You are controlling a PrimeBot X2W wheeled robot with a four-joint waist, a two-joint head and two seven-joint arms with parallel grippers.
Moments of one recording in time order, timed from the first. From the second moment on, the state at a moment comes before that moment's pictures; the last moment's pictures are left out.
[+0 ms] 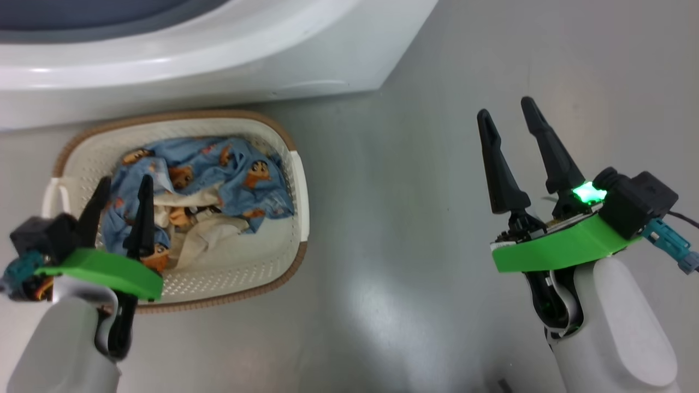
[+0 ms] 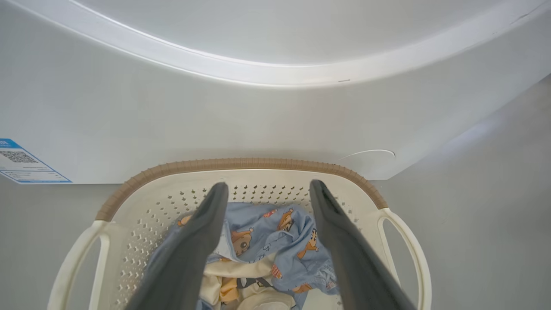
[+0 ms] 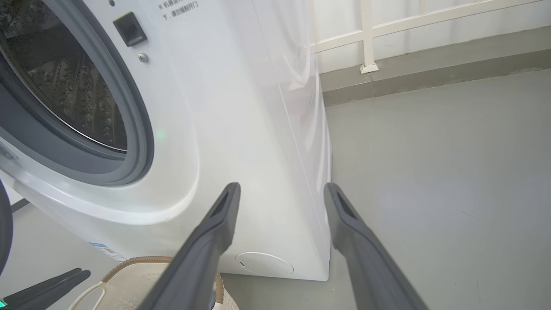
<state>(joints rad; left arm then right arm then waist) -0.50 0.25 -0.23 0.55 -0.50 -0.13 -0.26 -0.42 -0.08 0.15 0.07 0.37 0.12 -0.26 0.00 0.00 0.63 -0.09</state>
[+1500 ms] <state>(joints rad) -1.08 0.42 -0.92 1.07 -0.97 -0.13 -0.16 -0.50 -0.06 0.19 0.00 0.38 0.12 -0.26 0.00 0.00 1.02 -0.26</state>
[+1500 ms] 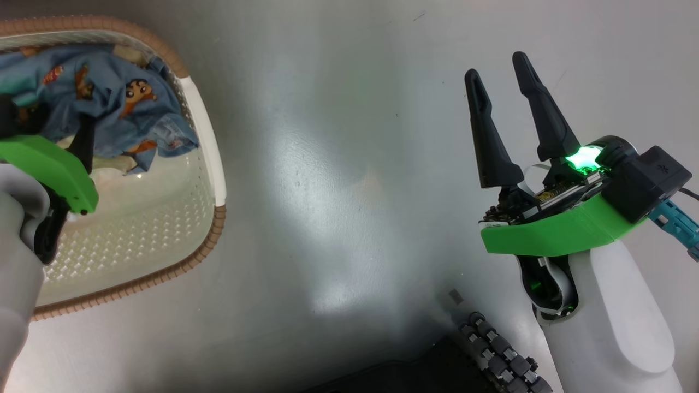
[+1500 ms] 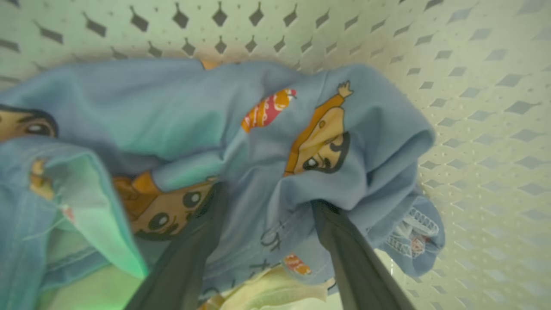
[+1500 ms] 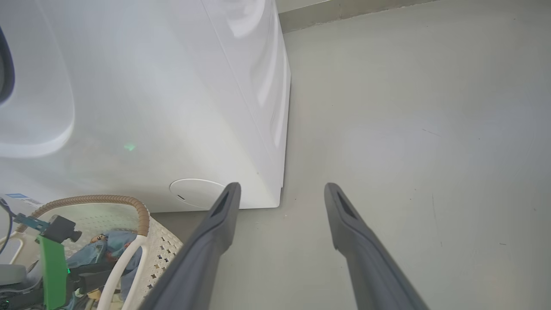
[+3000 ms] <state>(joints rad) -1.01 0.46 -1.11 1.00 -1.19 -0.13 -0.23 -0.50 -0.06 0.21 0.04 0.41 0.12 -0.26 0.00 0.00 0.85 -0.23</state>
